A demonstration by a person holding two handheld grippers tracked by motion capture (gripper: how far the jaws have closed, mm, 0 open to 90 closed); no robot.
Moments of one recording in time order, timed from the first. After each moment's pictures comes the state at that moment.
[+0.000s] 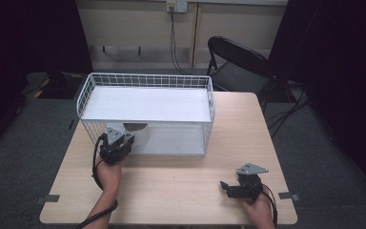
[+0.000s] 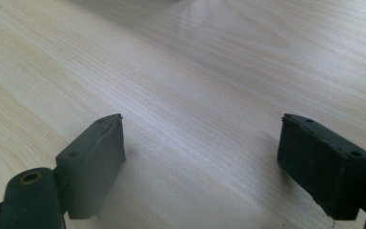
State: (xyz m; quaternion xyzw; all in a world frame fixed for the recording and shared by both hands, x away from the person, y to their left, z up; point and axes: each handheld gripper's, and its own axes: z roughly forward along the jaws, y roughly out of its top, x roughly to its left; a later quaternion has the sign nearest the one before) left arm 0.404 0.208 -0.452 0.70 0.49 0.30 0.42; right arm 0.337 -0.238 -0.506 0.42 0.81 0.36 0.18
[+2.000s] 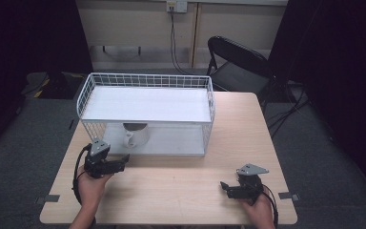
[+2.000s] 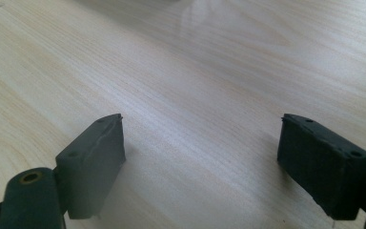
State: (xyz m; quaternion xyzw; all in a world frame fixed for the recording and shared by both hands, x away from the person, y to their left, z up) left arm 0.360 0.246 -0.445 0.75 0.47 0.24 0.40; right arm 0.335 -0.239 -0.506 0.42 0.82 0.36 0.18
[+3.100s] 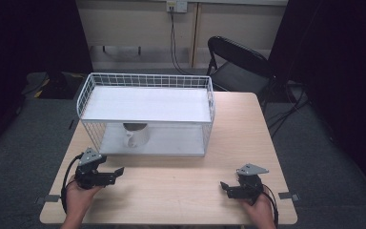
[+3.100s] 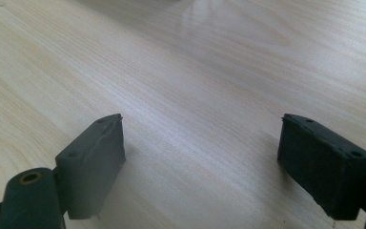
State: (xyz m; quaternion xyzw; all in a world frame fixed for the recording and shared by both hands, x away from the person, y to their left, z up) left arm 0.338 0.271 -0.458 0.77 0.44 0.18 0.42; right arm 0.336 -0.239 -0.506 0.42 0.82 0.36 0.18
